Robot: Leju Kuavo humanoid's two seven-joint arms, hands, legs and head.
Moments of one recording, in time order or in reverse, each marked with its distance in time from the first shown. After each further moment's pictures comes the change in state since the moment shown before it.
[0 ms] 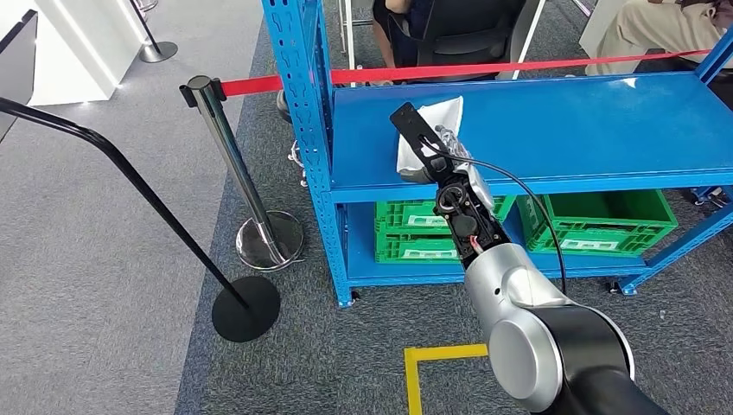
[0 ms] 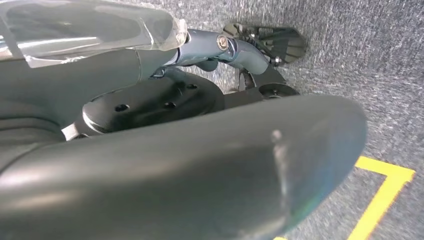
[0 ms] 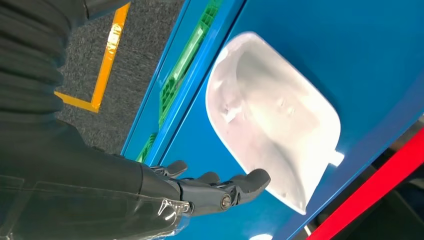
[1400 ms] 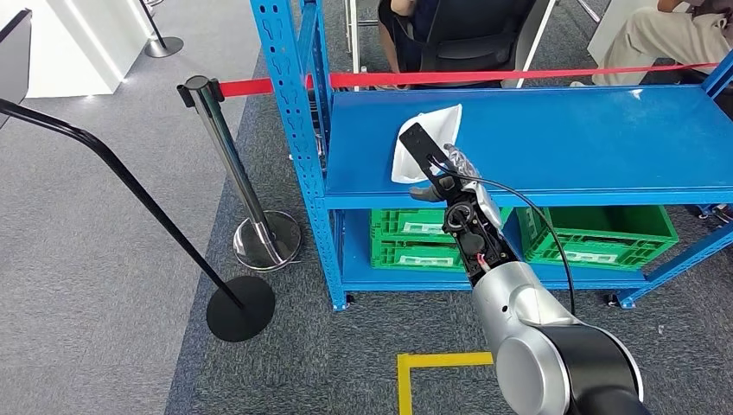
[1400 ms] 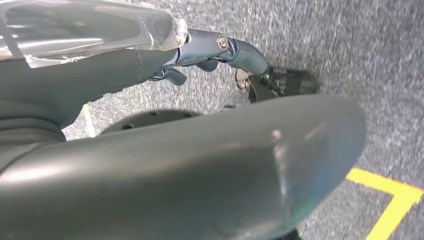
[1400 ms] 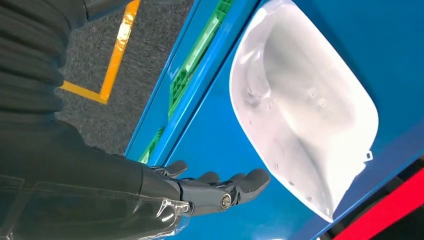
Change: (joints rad) left arm 0.005 -0.003 0.016 -0.004 -0.027 0.109 0.000; right arm 0.053 0.003 0.000 -0.003 0.021 -0.006 -0.016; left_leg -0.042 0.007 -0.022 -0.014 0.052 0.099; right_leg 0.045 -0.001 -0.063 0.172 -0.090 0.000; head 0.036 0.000
